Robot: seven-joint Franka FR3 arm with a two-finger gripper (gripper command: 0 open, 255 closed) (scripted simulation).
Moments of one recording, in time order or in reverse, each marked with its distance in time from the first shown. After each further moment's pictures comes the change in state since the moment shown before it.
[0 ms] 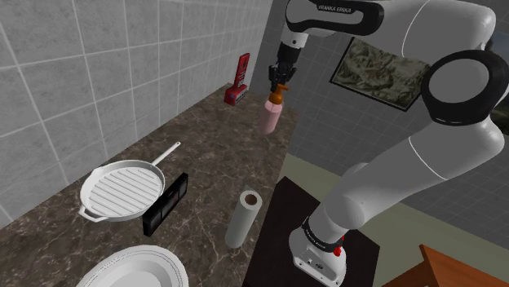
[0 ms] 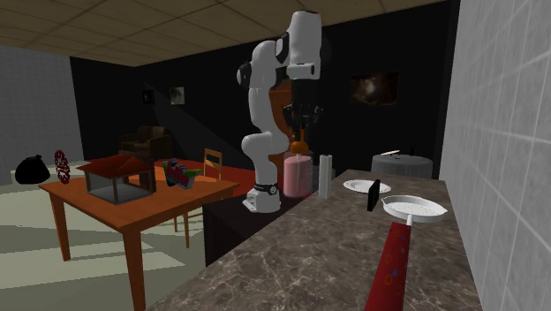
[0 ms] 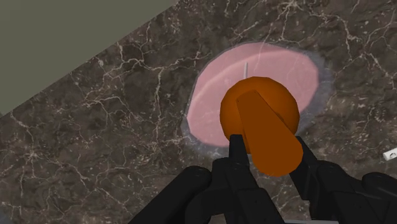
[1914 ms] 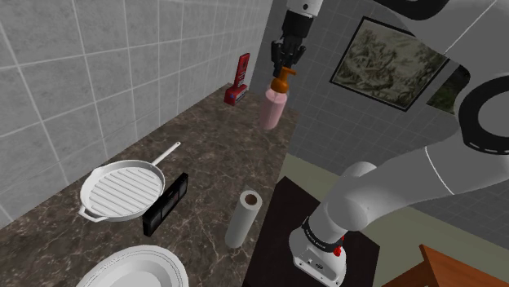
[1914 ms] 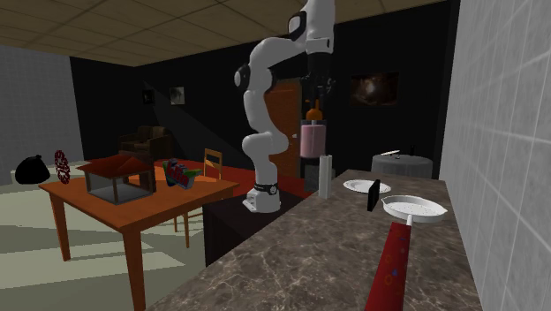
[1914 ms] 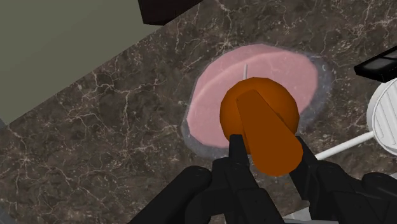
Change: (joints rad) arm 0.066 -0.183 0.170 0.085 0.039 -0.276 0.216
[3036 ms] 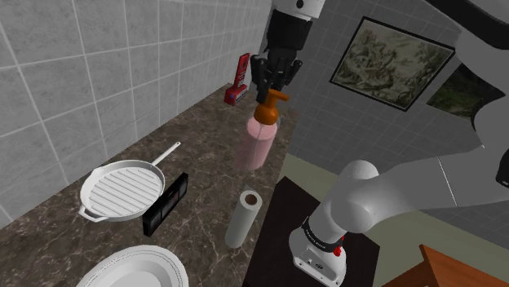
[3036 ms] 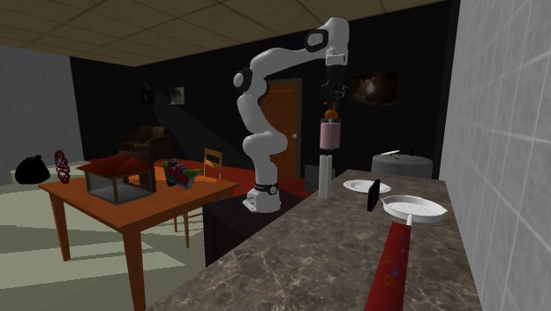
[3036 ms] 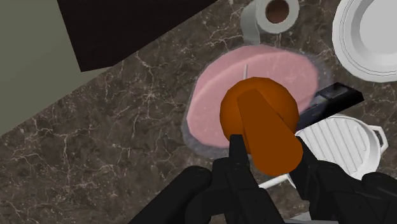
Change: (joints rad) arm 0.101 -0.185 0.319 -0.111 0.191 -0.061 0.395
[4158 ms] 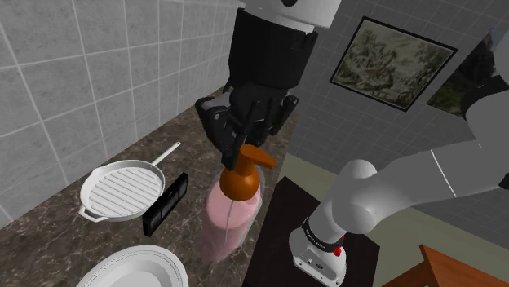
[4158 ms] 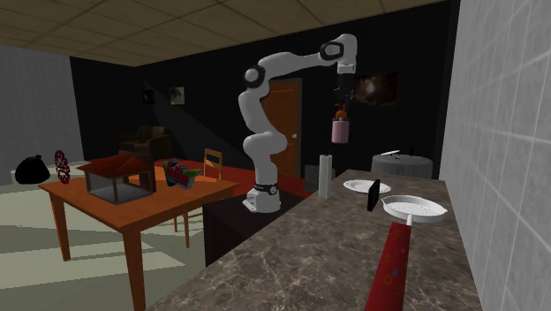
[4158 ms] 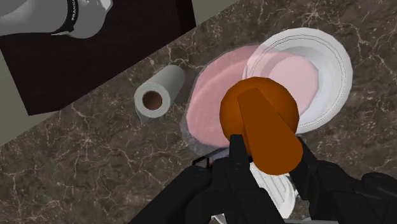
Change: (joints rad) arm 0.048 0.099 0.388 0.184 0.185 0.002 0.442
